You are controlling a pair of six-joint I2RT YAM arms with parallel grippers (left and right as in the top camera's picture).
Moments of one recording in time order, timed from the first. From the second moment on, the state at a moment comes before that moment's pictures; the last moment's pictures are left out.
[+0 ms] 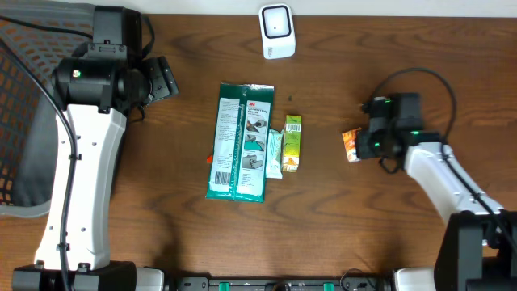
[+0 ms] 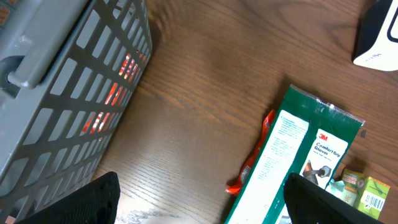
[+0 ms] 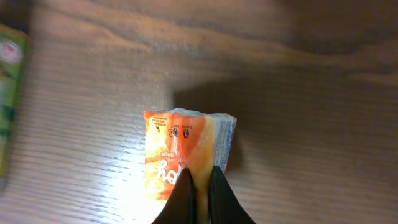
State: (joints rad) left arm -0.08 1.57 1.76 -1.25 -0.14 -0.40; right arm 0.09 1.58 0.90 -0.46 -0.07 -0.04
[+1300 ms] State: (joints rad) left arm -0.08 1.57 1.76 -1.25 -0.14 -0.40; right arm 0.43 1.59 0.90 -0.52 0.49 0.07
